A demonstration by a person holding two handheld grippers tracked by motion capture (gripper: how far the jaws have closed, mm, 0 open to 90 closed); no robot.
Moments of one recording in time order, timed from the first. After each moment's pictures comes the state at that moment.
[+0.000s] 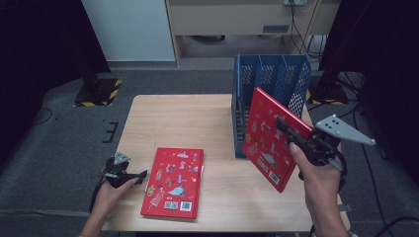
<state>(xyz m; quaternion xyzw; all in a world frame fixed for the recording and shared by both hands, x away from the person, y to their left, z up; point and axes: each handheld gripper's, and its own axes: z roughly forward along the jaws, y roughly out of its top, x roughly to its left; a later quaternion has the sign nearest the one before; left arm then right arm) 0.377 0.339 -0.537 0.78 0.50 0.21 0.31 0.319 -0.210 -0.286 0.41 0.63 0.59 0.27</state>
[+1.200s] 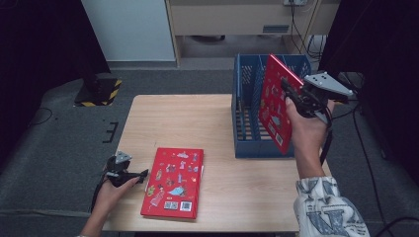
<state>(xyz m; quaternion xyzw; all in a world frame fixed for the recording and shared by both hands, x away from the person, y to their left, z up) 0.380 0.337 -0.537 0.78 0.50 0.21 0.32 0.422 -0.208 -0.270 0.47 0.61 0.53 0.37</state>
